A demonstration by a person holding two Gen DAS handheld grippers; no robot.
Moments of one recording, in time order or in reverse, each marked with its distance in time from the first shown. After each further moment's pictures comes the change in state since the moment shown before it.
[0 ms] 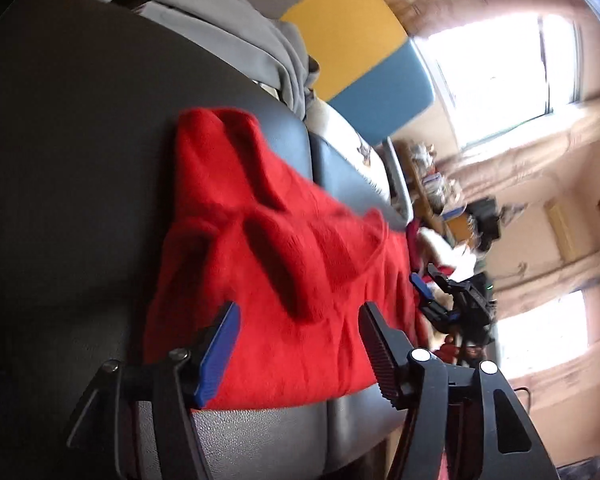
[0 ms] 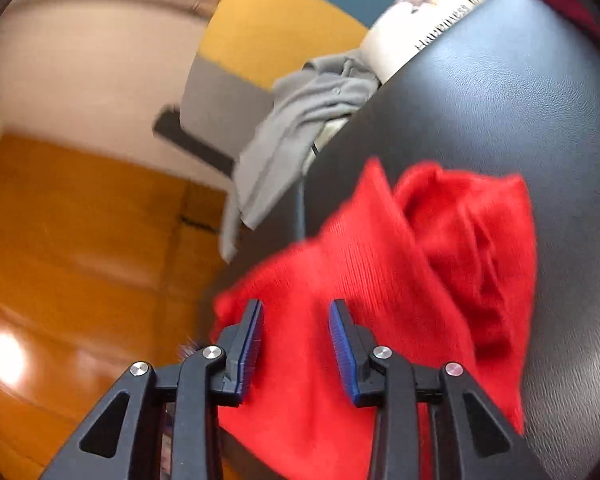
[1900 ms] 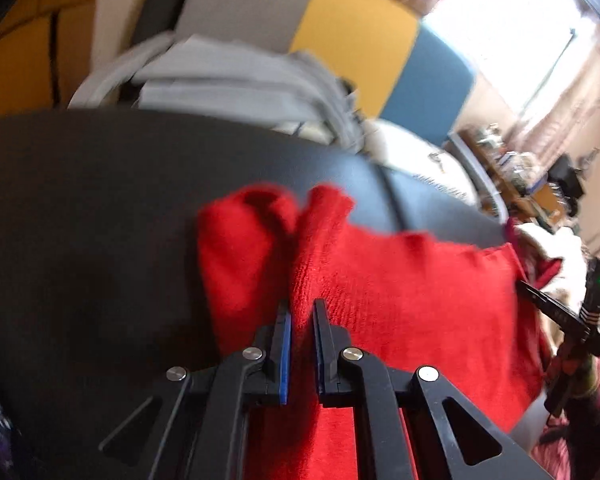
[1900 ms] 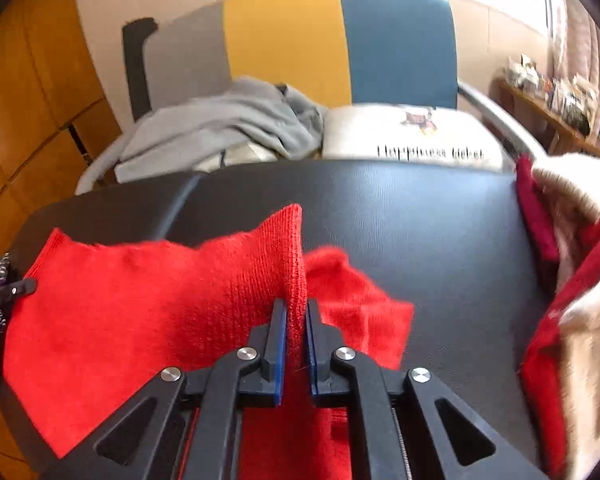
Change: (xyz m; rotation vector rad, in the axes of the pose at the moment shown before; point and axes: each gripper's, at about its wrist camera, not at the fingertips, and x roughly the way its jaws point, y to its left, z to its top) left arm 0.042 0.008 0.049 0.212 -0.123 0.401; right arm 0.038 0.028 0.011 -0.501 -0.085 -0.657
